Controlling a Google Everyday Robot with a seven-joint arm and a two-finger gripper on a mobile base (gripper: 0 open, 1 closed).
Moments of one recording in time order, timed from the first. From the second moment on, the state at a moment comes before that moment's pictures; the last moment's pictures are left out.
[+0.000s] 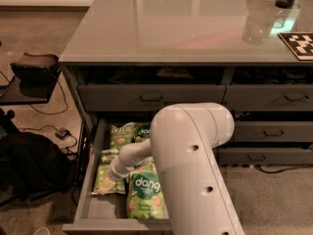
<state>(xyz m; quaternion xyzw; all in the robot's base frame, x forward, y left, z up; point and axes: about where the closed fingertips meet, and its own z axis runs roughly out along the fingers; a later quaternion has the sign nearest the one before) 0.569 0.218 0.344 -0.58 0.76 0.22 0.21</state>
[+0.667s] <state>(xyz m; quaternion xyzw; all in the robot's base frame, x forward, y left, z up) 0.571 0.214 0.349 -0.57 0.76 0.22 0.21</state>
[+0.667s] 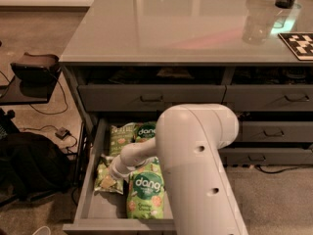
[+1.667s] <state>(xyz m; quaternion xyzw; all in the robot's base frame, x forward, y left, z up) 0.571 0.181 0.439 -0.52 0.70 0.38 0.31</state>
